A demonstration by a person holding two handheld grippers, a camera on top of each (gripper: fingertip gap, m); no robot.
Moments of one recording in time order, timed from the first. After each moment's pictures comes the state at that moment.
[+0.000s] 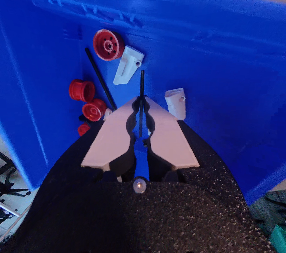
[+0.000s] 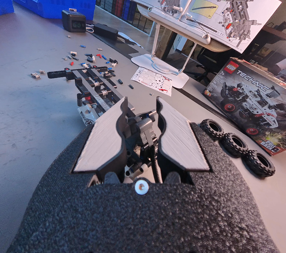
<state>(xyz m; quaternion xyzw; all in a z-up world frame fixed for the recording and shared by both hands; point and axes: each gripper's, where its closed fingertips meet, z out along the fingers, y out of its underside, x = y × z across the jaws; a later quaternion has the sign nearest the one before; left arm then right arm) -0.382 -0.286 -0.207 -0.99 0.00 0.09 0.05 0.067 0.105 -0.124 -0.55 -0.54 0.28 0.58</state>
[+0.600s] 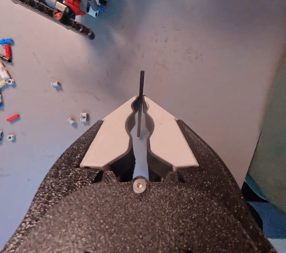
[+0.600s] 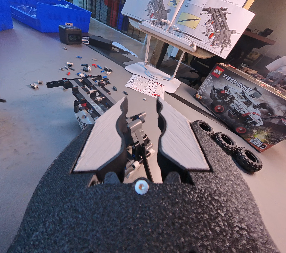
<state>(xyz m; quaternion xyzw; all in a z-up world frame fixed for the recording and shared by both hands) -0.004 -0.086 -0.204 -0.92 0.31 -0.11 0.21 0.082 0.110 -0.105 -0.54 -0.51 0.29 0.60</state>
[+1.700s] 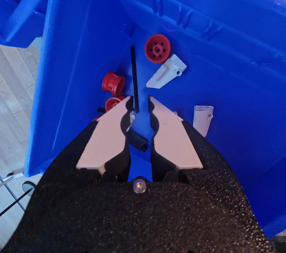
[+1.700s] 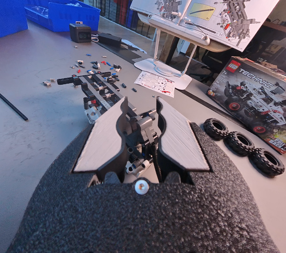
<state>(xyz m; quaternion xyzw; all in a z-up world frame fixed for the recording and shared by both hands) -0.424 -0.288 -0.198 -0.98 -0.12 0.13 0.12 0.075 0.101 -0.116 -0.55 -0.52 0.31 0.57</state>
